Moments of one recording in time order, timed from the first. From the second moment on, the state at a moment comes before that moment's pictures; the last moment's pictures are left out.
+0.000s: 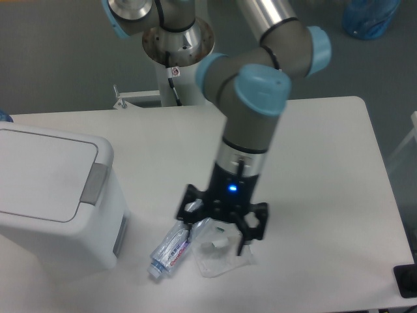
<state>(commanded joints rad) 2.34 -1.91 -1.41 -0.87 1.10 0.41</state>
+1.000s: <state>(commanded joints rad) 2.30 -1.74 -1.56 -0.86 1.11 0.35</state>
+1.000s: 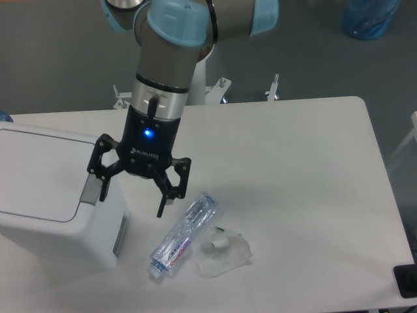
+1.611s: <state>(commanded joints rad) 2.29 -1.74 -1.59 -0.86 1.11 0.35</state>
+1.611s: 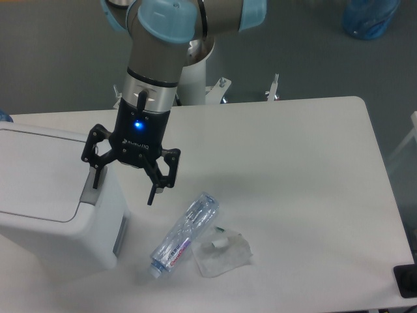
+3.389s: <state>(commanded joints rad) 2.45 -1.83 -1.48 -0.87 1.11 0.37</state>
